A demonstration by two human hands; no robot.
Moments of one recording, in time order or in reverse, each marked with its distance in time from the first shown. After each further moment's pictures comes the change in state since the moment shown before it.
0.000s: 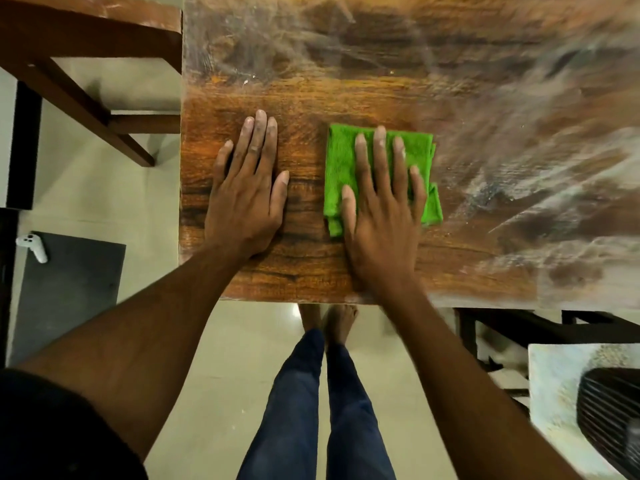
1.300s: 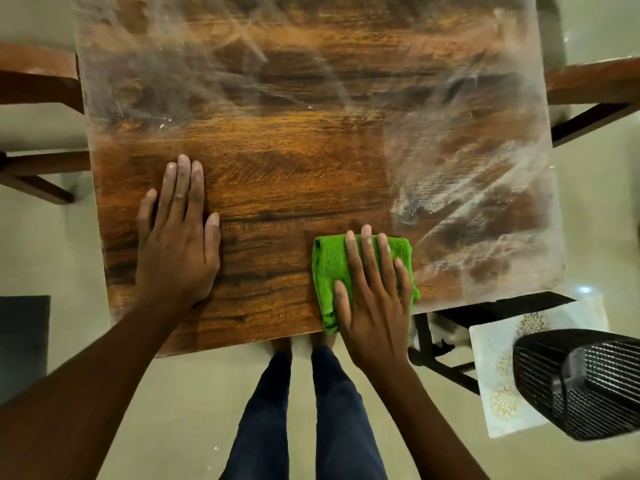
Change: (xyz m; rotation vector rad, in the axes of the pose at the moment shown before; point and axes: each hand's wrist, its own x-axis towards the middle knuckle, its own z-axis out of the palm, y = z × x) left_hand 0.005 -0.001 0.003 -0.053 -0.009 -0.003; right_hand -0.086 0.050 -0.019 0.011 -0.038 0.136
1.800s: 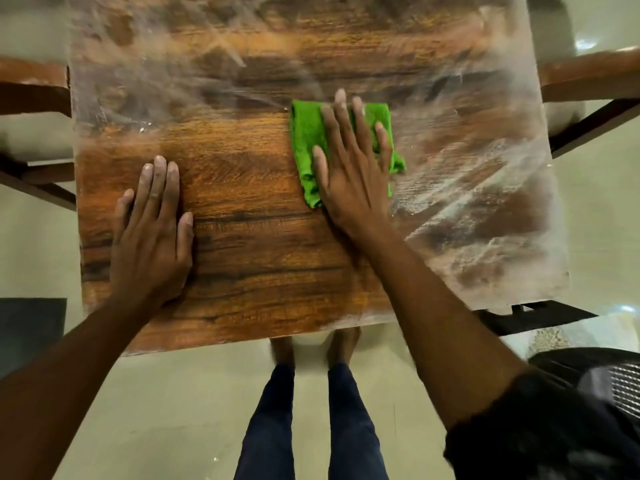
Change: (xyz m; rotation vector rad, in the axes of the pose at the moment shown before) left_hand -0.003 0.009 -0.003 0.009 0.016 -0.002; right_hand 0.182 0.023 -0.009 -0.023 0.220 -0.162
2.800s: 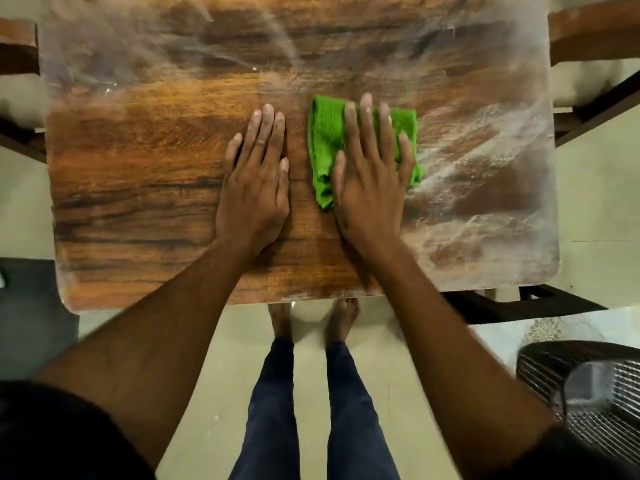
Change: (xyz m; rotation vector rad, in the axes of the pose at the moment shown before) left_hand 0.041 0.170 0.047 -0.030 0.051 0.091; right_hand -0.060 0.052 -0.017 0.046 -0.054 0.116
